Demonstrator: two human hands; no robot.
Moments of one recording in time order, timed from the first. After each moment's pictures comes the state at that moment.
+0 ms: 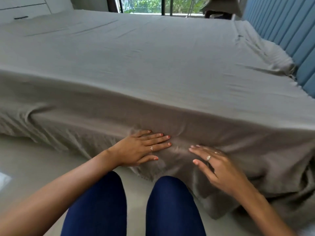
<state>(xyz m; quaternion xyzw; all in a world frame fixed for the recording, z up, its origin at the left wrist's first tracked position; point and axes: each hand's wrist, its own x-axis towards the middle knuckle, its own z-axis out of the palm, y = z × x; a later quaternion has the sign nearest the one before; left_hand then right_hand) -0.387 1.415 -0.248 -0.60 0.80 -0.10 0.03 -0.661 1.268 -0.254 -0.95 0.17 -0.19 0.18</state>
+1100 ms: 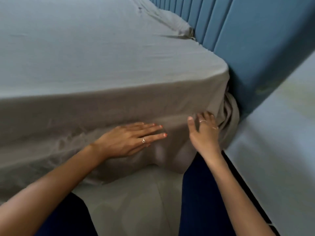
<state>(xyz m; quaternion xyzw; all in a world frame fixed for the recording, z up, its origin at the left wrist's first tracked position) -0.432 1.335 -0.256 -0.30 0.94 -0.12 -0.13 -0.692 1.303 -0.257 -0.65 0.70 -0.26 0.16</state>
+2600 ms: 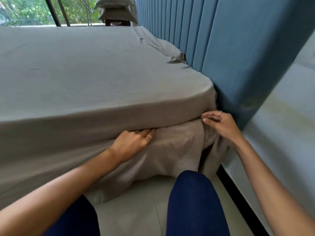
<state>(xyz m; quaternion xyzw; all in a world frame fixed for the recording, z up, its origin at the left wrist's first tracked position) -0.488 1.313 -0.227 -0.44 0.85 -0.28 -0.08 -0.794 1.213 -0.225 -0.67 0.52 -0.39 0.36</state>
